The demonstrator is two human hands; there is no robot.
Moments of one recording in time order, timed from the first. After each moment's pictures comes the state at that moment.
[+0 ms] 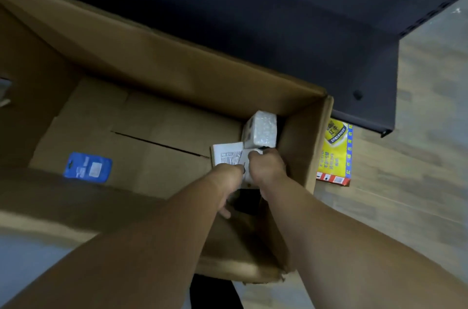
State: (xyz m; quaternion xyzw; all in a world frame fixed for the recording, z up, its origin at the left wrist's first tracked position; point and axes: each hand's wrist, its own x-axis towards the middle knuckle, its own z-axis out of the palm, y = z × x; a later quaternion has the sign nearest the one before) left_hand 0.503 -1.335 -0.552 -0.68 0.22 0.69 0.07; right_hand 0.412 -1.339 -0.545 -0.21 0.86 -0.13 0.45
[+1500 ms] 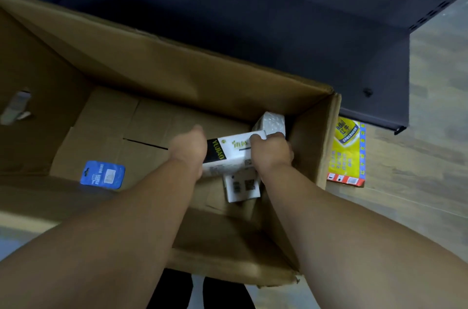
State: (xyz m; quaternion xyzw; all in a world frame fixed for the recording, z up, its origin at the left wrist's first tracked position) left_hand 0.559 -1.386 -0.533 -0.79 0.11 0.55 -0.24; right_hand 0.417 -1.364 -0.548 -0.26 0.87 -0.13 0.39
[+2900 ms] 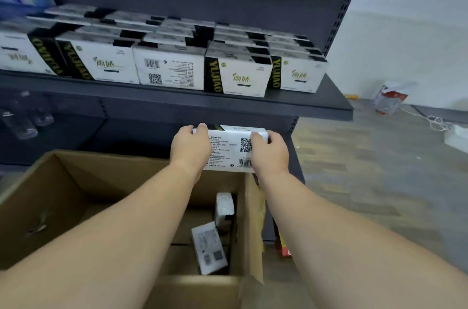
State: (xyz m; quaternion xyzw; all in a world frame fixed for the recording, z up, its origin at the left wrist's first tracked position) left_hand 0.509 -1.335 -0.258 -0.60 0.48 0.49 -0.41; right_hand 0.375 -1.300 -0.278 -0.28 0.75 -0.54 0.27
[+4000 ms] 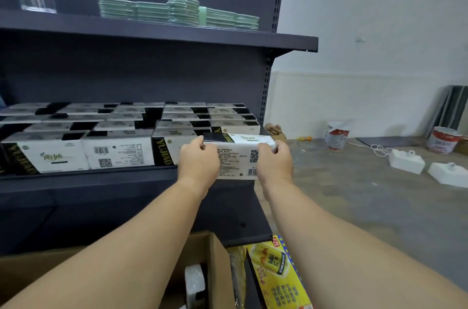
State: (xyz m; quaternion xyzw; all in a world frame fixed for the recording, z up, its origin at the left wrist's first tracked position) left_hand 0.409 -1.314 -0.143 -0.46 0.63 0.44 -0.44; right_hand 0.284 -1.260 -0.153 -0.24 0.70 -0.65 0.18
